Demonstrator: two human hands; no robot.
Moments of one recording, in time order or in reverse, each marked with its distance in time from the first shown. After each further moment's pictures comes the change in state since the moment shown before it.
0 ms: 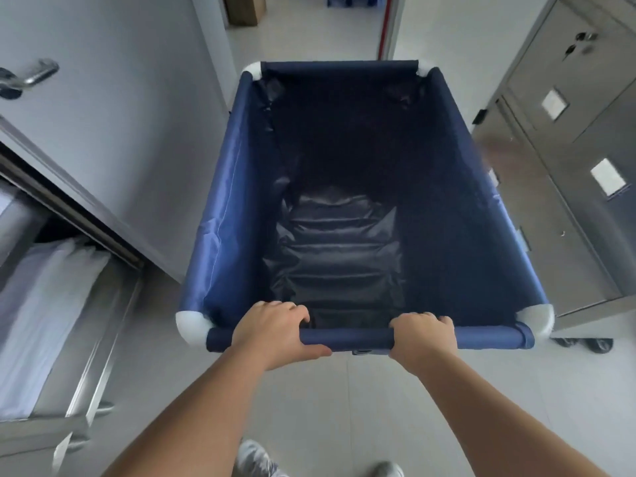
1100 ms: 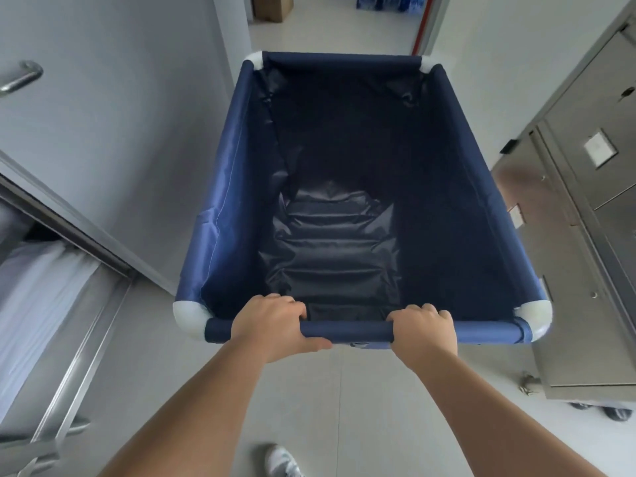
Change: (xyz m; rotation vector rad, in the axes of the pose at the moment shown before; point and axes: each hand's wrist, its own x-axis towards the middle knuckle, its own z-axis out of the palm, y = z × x) left_hand 0.130 -0.036 -0.048 0.035 0.111 -0.048; right_hand 0.142 0.001 -0.079 -0.106 0.123 -0.084
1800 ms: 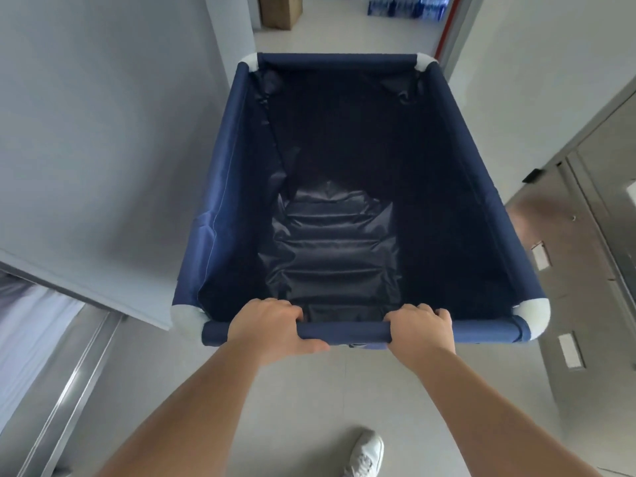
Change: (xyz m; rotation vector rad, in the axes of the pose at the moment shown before) left_hand 0.163 -0.050 -0.054 -0.007 -0.046 -0.037; right_hand 0.172 0.011 -0.077 0.018 -0.015 -0.033
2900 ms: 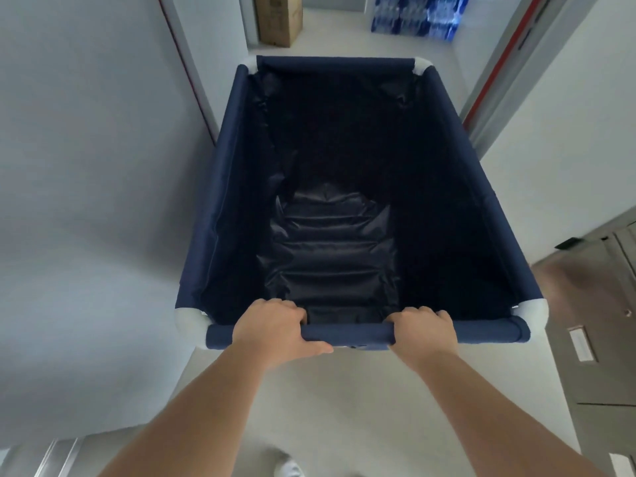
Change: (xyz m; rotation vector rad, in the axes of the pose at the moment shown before) left_hand 0.298 -0.124 -0.110 -0.021 0.063 0.051; right_hand 0.304 -0.012 -0.150 -0.017 0.061 -0.045
